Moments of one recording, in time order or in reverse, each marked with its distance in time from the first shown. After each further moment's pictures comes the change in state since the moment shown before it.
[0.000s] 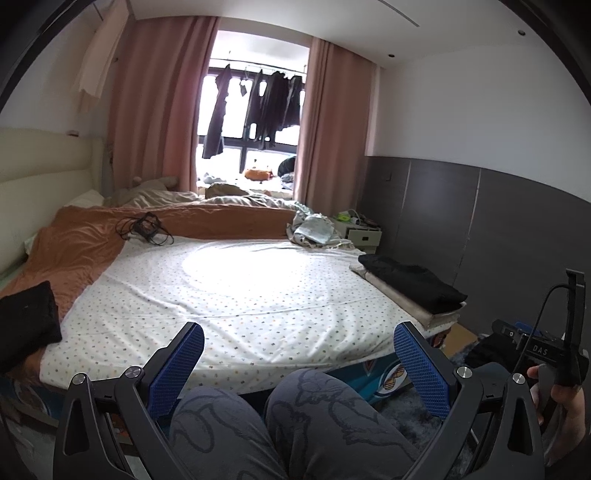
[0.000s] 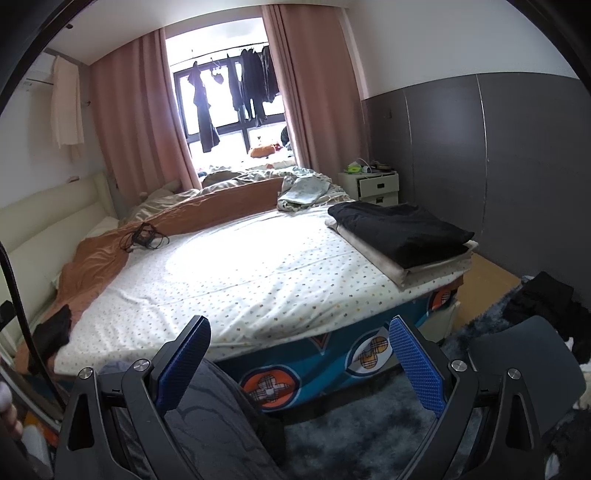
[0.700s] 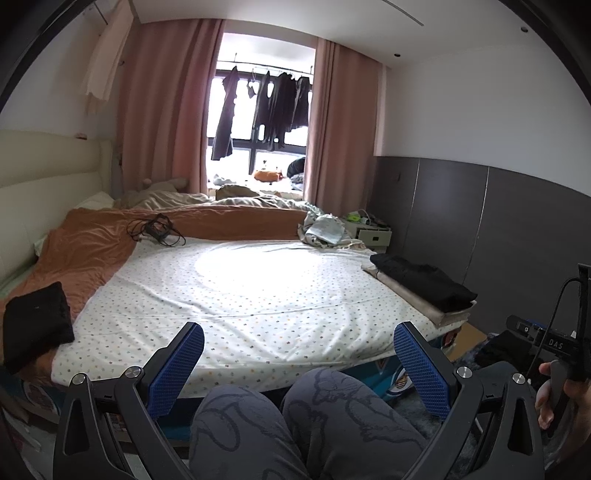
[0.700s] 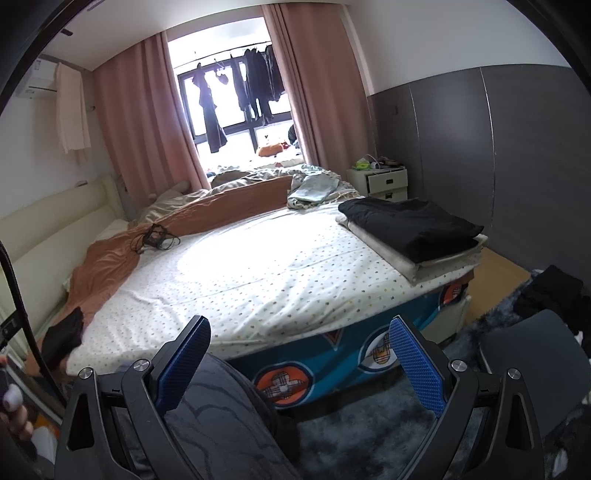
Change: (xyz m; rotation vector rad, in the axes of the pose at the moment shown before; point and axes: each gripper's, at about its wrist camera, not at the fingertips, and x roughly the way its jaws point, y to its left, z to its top) left arm -0.006 0.007 -0.001 0.010 -0.001 0.035; right arm -0.007 0.002 -0.001 0.016 0.002 0.046
